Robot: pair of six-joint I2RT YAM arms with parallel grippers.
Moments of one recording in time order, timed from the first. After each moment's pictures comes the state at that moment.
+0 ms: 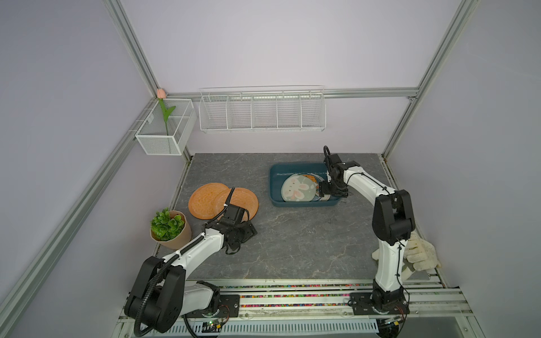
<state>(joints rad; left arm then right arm) -0.41 1.27 0.61 -0.46 0.12 -0.91 0.32 2.03 1.66 -0.97 0.07 0.33</state>
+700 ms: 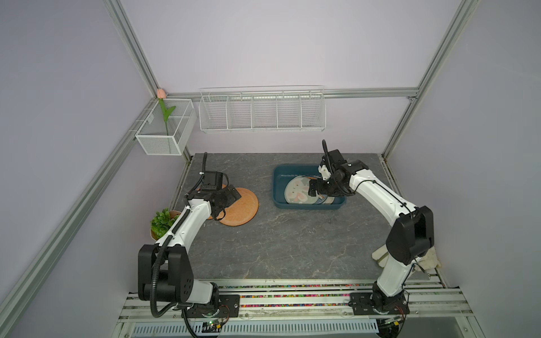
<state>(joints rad) -0.12 1.49 1.13 -0.63 0.03 -0.71 0.46 1.79 1.62 -1.00 -0.15 0.36</state>
